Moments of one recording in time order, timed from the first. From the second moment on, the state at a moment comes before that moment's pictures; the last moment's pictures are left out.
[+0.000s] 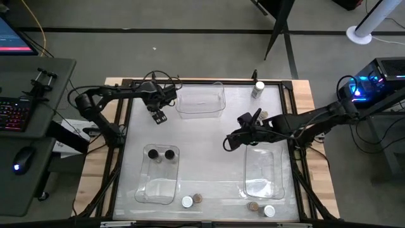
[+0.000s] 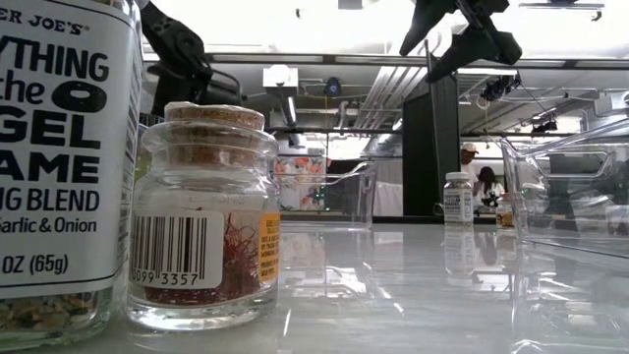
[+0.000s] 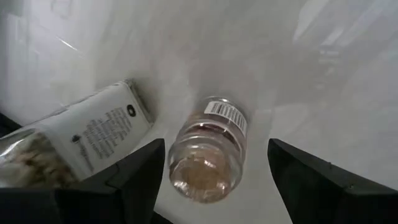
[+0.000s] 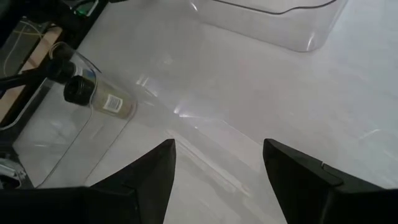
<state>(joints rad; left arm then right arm) 0.56 1.63 0.98 -1.02 -0.27 0.00 0.25 1.34 1.15 -0.75 0.41 1.15</state>
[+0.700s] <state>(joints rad) 0.56 1.59 1.12 -1.17 -0.20 0.01 0.25 1.34 1.16 -0.72 0.38 1.12</state>
